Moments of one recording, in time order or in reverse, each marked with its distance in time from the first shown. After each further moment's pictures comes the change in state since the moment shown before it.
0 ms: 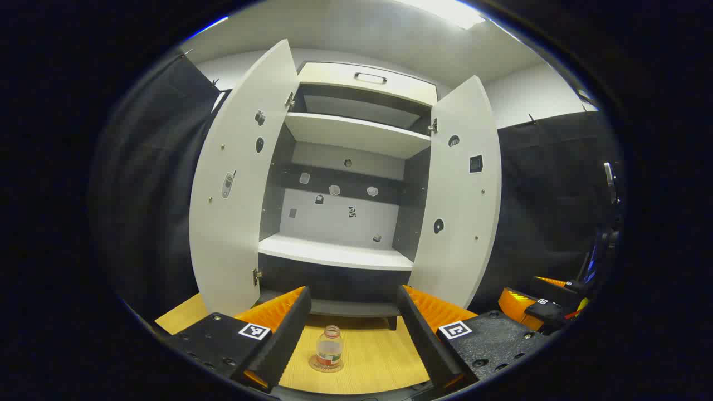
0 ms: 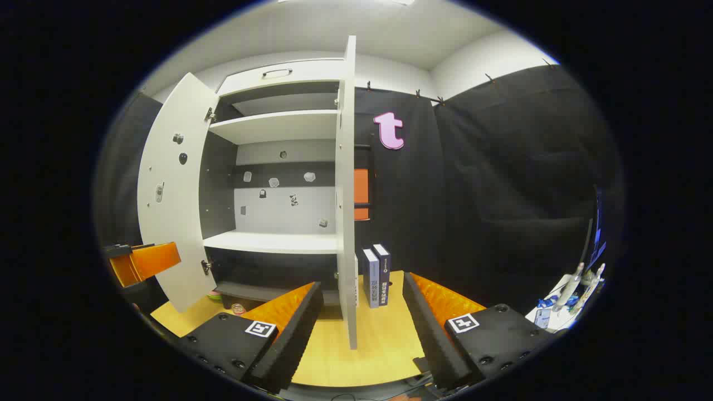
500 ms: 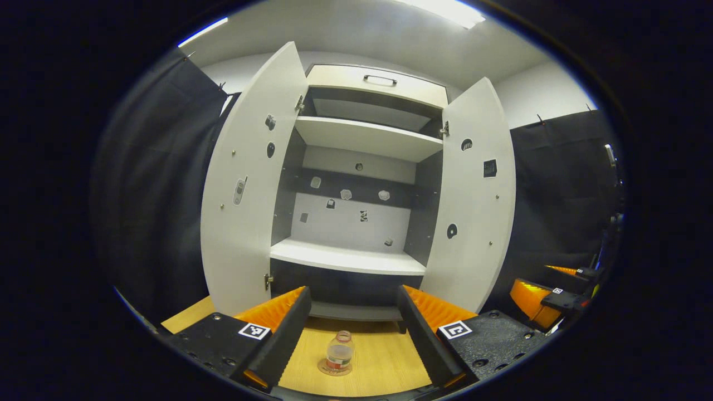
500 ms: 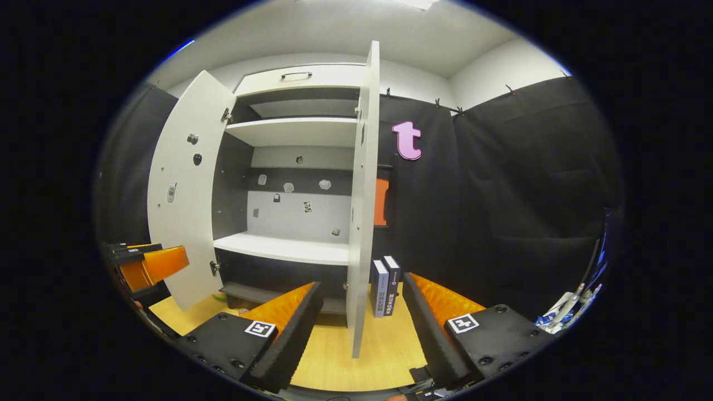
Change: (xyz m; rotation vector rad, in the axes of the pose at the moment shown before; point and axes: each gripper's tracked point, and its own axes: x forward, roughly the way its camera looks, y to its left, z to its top) left arm 0.001 0.023 0.012 0.032 -0.024 0.055; right arm 0.007 0.017 0.023 -0.007 -0.019 0.077
